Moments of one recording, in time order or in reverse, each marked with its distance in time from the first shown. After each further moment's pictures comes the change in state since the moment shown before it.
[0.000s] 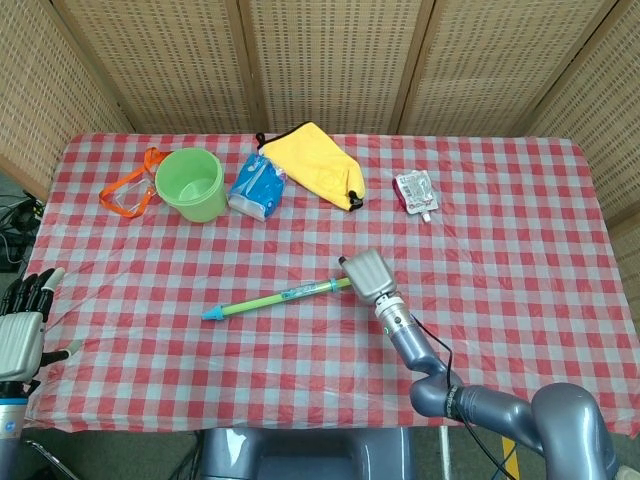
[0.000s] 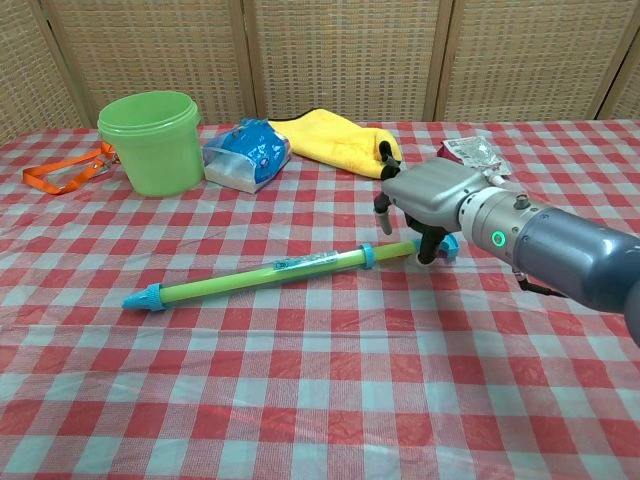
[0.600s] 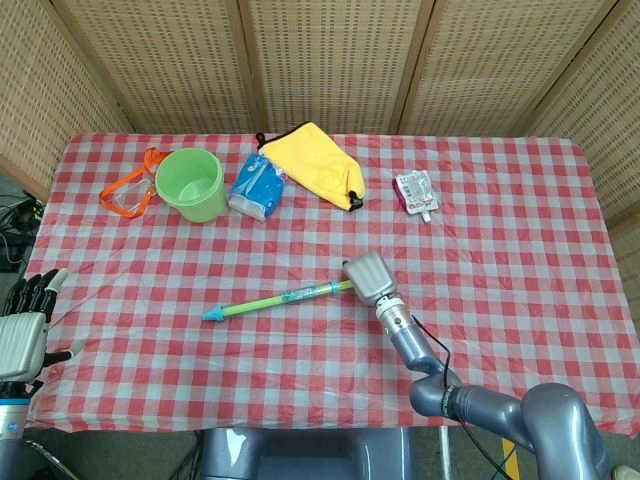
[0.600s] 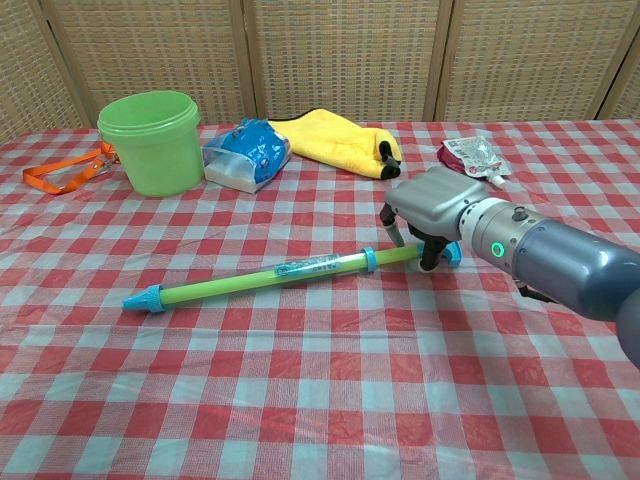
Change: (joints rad) left arm -0.002 0.000 0.007 -0.004 0.008 0.001 -0.001; right arm 0.011 -0.033 -0.038 0.072 -0.010 0.013 0.040
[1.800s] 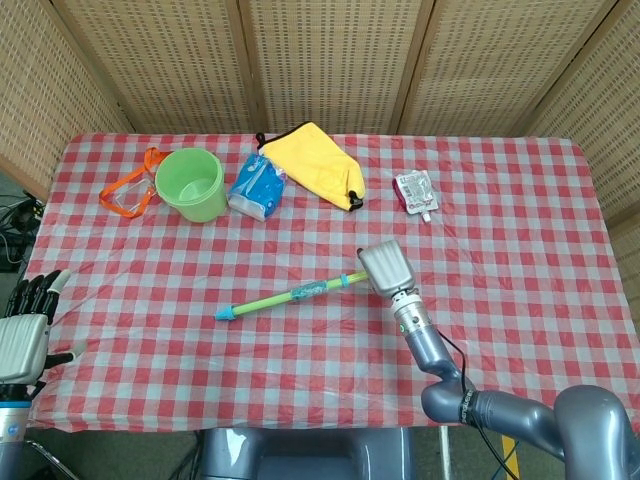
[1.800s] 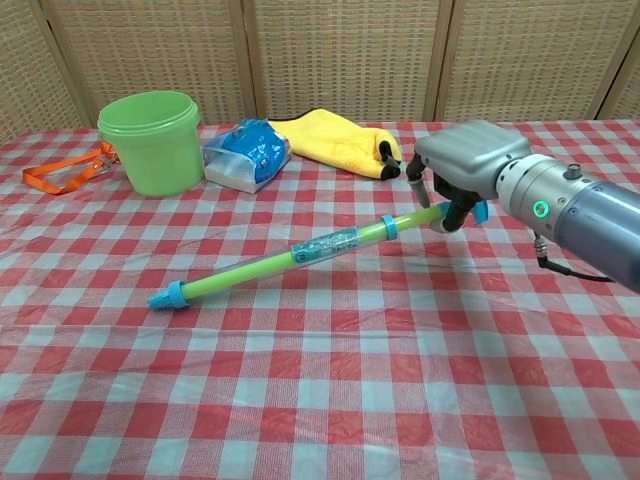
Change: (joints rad) left arm 0.003 0.004 0.007 -0.021 0.016 0.015 0.003; right arm -0.054 0.127 0.035 -0.215 0.035 0.144 -0.042
